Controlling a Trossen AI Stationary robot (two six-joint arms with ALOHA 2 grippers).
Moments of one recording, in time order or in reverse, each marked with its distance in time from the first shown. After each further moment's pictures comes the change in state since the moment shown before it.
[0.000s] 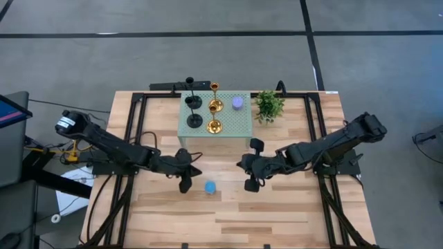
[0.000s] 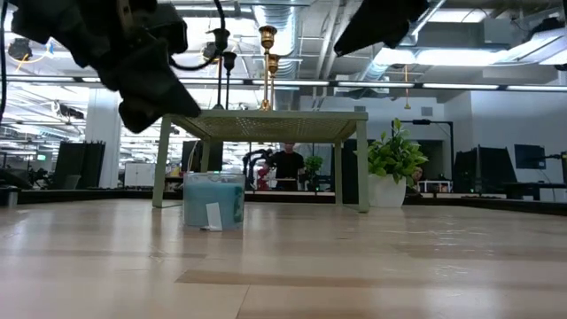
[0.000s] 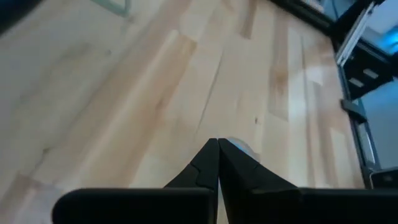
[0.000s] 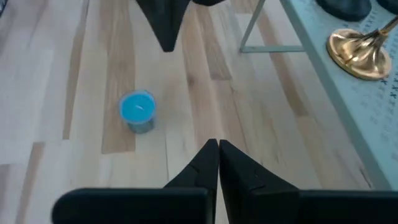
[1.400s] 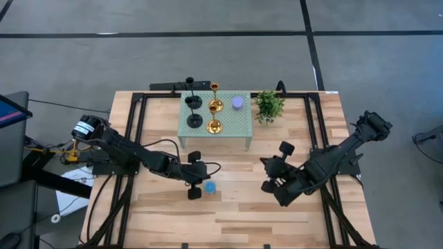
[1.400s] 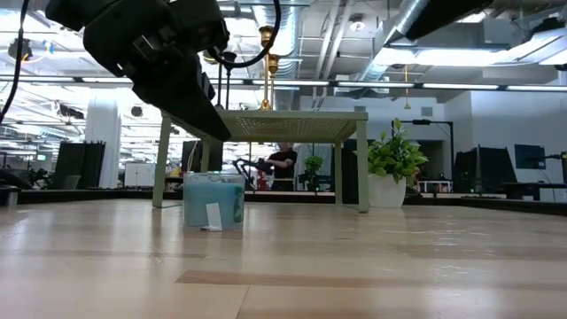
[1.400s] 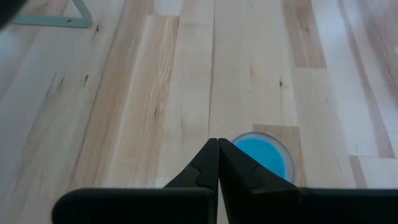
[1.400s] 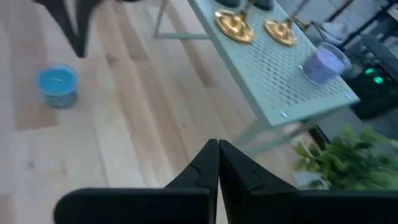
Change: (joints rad) left arm -0.005 0.272 0.248 -0.168 -0.008 0.368; right arm 0.265 -0.068 0.001 -0.492 0.515 0.432
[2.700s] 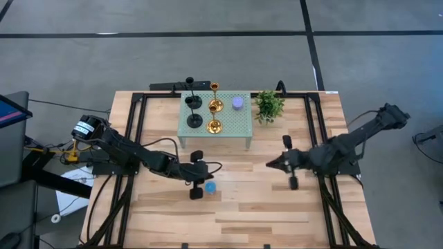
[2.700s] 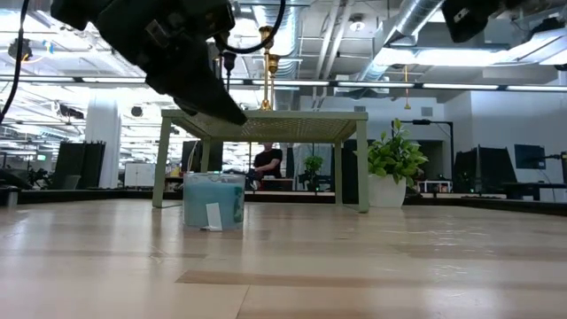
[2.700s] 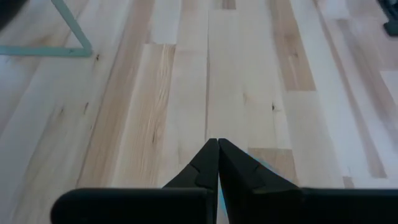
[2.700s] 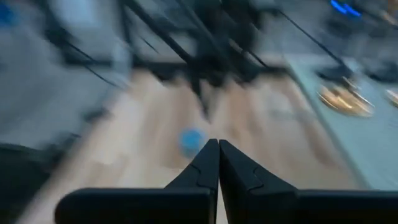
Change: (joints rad) left arm 0.002 0.000 0.000 0.080 -0.002 0.045; right arm -0.107 -0.582 -0.525 0.784 -0.506 -0.554
